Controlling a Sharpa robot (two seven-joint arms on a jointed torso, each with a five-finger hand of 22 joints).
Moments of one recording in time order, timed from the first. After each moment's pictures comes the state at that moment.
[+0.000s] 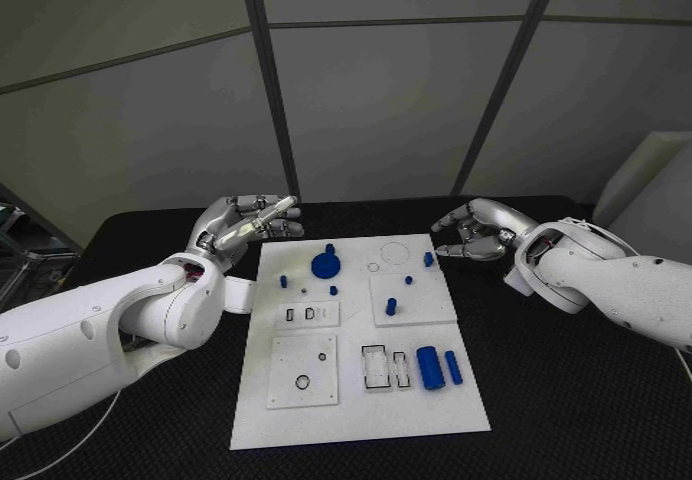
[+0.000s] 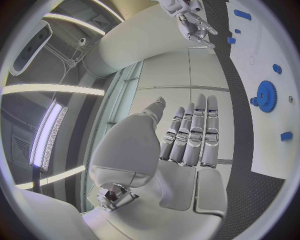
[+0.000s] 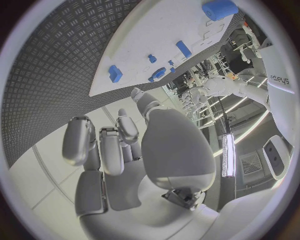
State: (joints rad) left arm 1.16 -0.92 0.09 1.61 -0.12 -0.39 0.46; left_hand 1.32 -0.02 0.23 0.06 0.07 0.91 0.23 0.10 0.07 1.03 0.17 0.11 0.07 1.11 0.12 0.22 0.22 0.21 0.87 0.23 0.40 0.16; right arm 1.24 -0.89 0.03 1.36 -1.24 -0.32 0.08; right_hand 1.33 -0.13 0.27 0.04 0.23 0.88 0.15 0.08 0.08 1.31 0.06 1.23 1.19 1.47 -0.01 1.49 1.31 0.09 1.38 0.09 1.39 1.18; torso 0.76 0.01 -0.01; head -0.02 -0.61
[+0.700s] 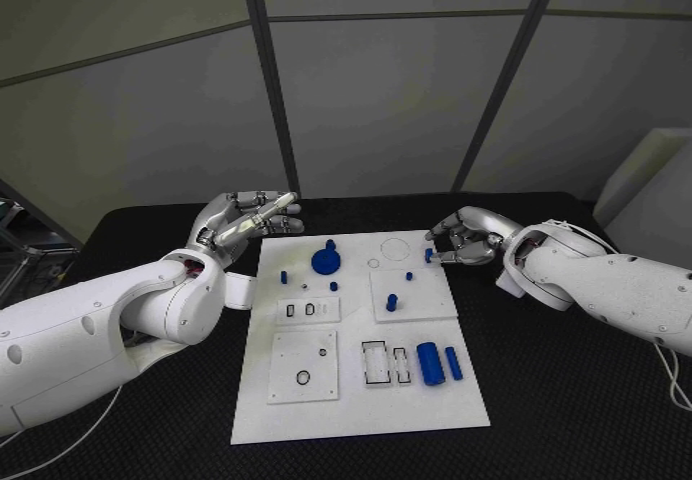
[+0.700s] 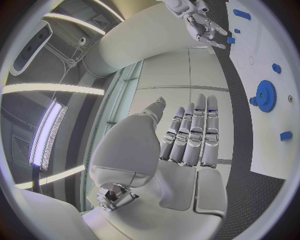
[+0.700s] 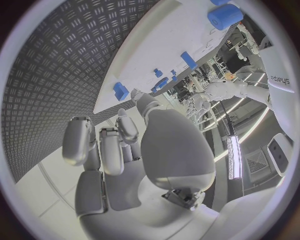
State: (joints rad) left arm 1.16 -0.91 0.09 1.60 -0.12 -0.39 0.46; left_hand 1.32 -0.02 0.23 0.06 0.07 0.91 0.23 0.10 0.07 1.03 0.17 0.11 0.07 1.11 0.12 0.22 0.22 0.21 0.87 0.23 0.40 0.16; right arm 1.21 -0.82 0.03 1.26 -1.24 -0.24 0.10; right_hand 1.34 -0.12 0.27 0.04 0.23 0.89 0.15 0.08 0.08 1.31 0.06 1.23 1.19 1.47 -0.01 1.49 1.31 0.09 1.38 0.09 1.39 1.17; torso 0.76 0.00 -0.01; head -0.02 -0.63
